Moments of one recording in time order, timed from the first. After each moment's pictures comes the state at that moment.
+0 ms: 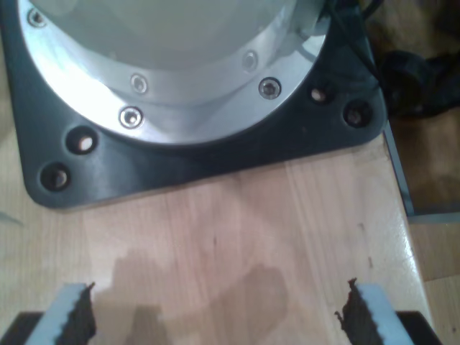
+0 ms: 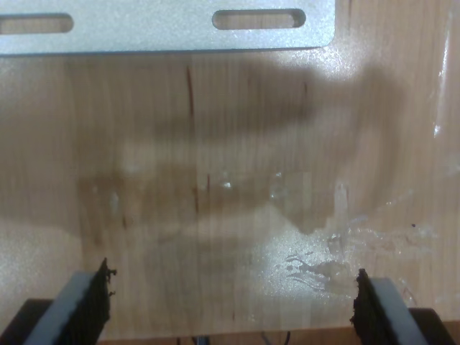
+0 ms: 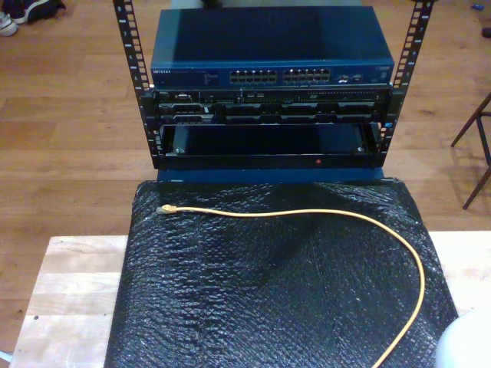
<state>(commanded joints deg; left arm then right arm) 81.7 -28.2 -6.4 2.2 60.5 -177.3 -88.4 -42.2 2.8 5.1 46.8 -179.9</state>
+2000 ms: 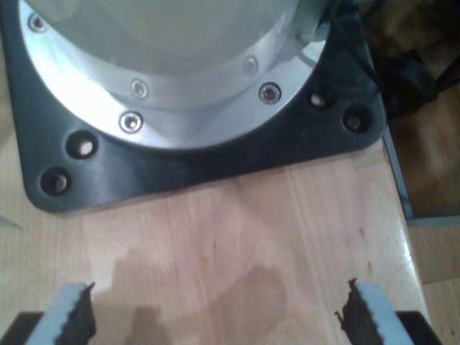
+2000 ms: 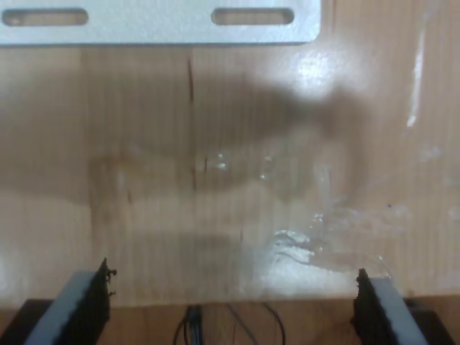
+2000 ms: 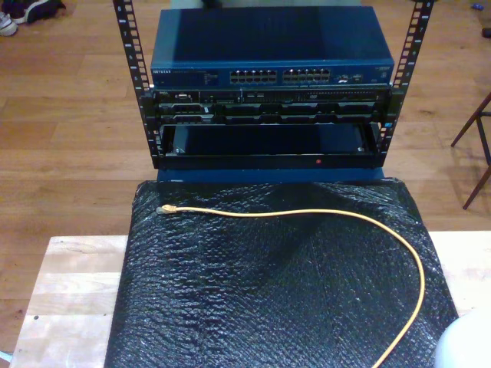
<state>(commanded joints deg) 81.6 -28.4 -6.3 2.3 60.9 -177.7 -88.2 -42.2 -4.2 4.8 58.0 -179.9</state>
